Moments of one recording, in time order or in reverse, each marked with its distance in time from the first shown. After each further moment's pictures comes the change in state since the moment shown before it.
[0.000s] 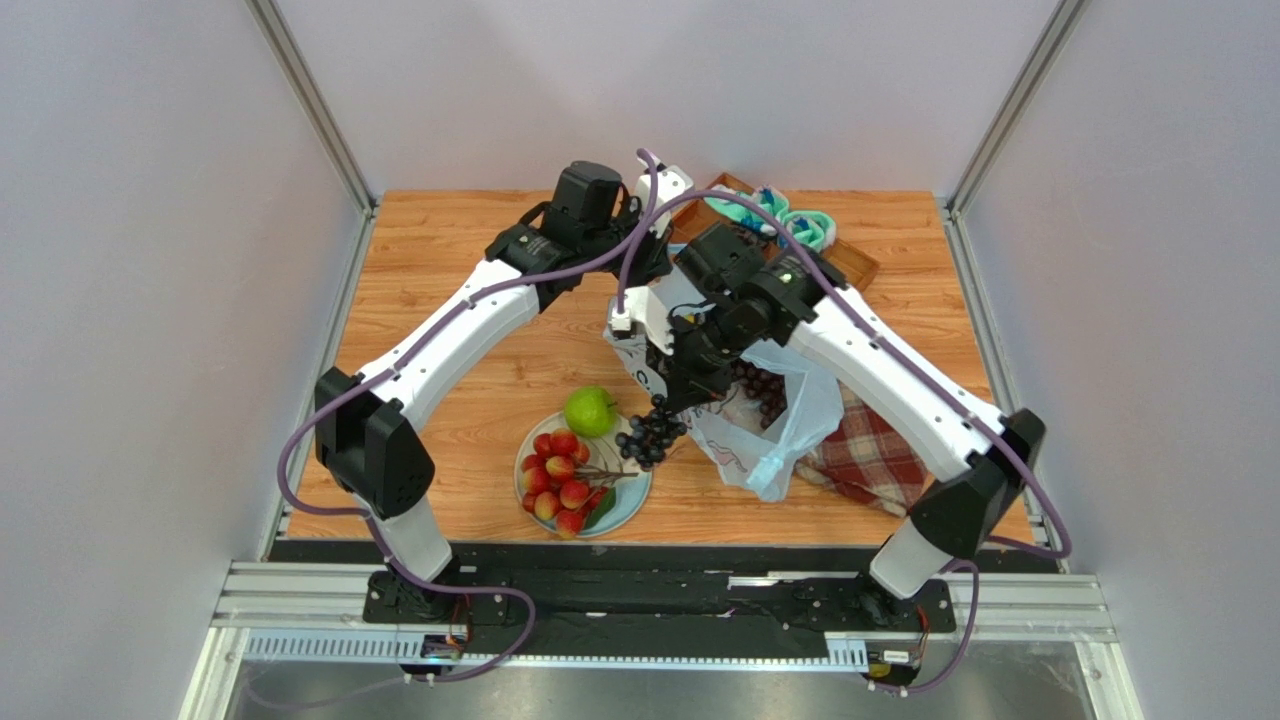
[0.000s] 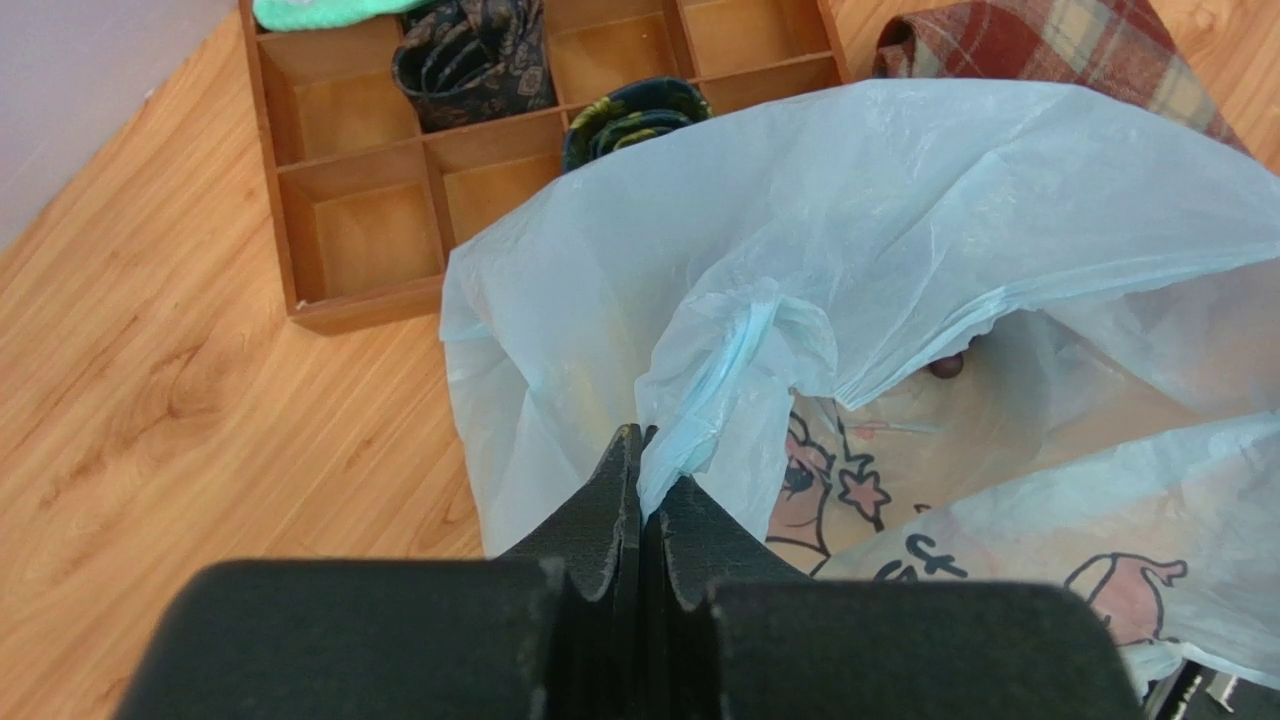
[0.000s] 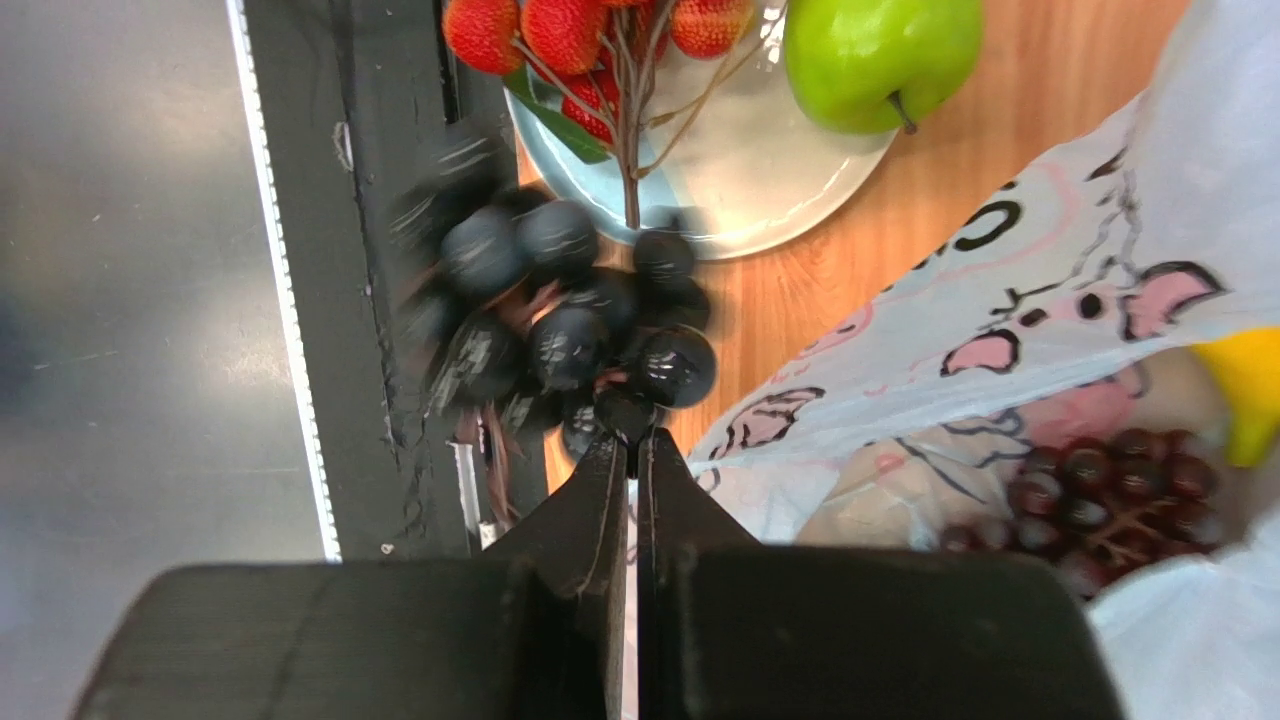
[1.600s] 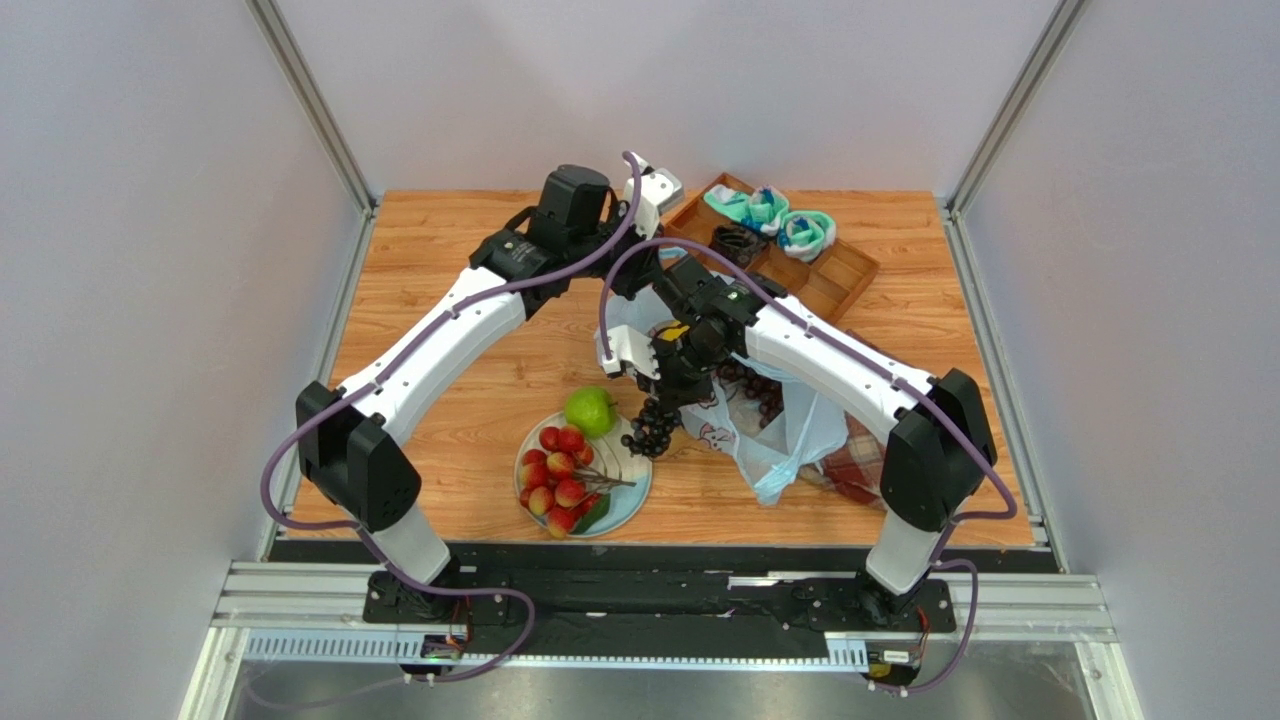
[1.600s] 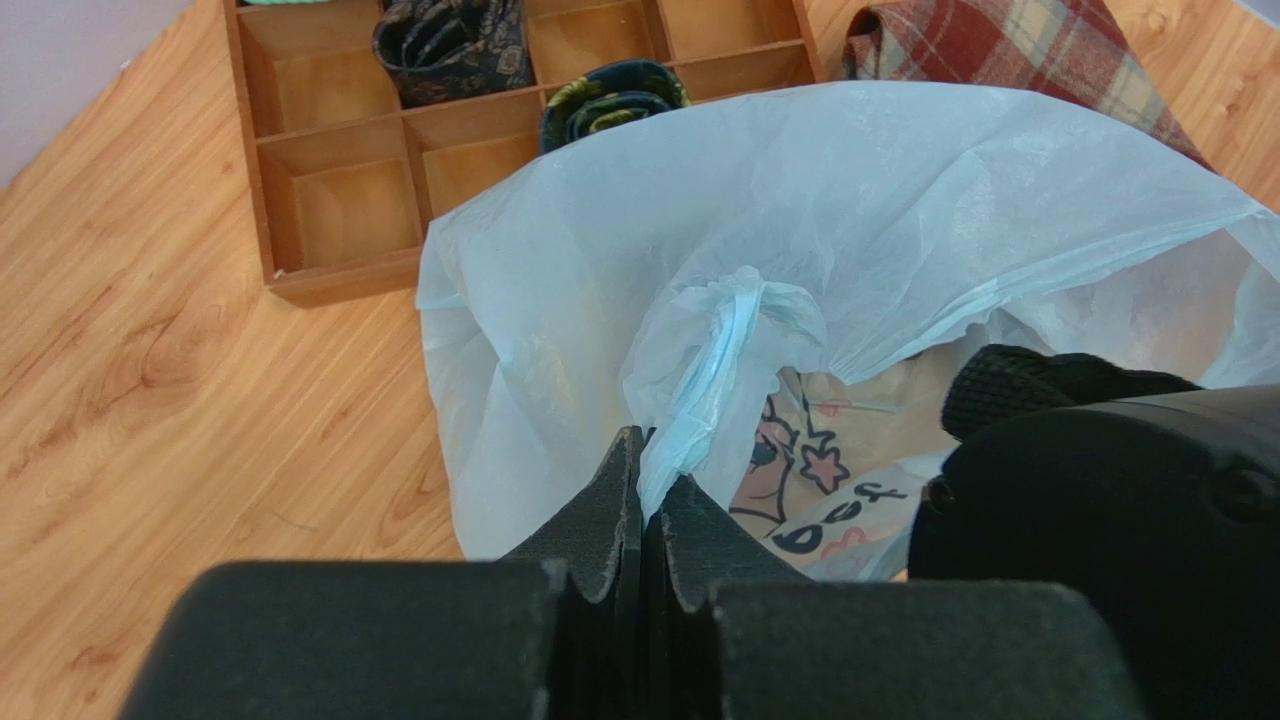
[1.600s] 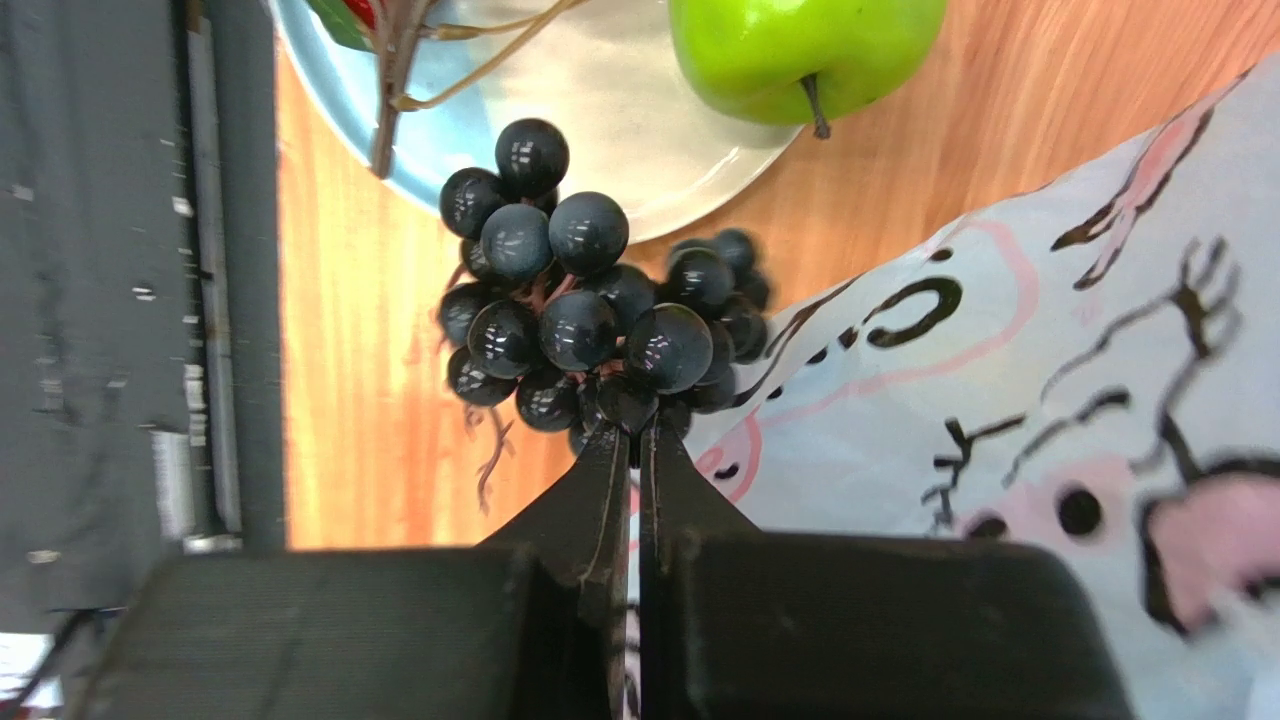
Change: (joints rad) left arm 0.004 -0.061 -0.042 -0.023 0.018 -0.037; right arm -0.034 0.133 -0.239 0.268 0.052 -0.297
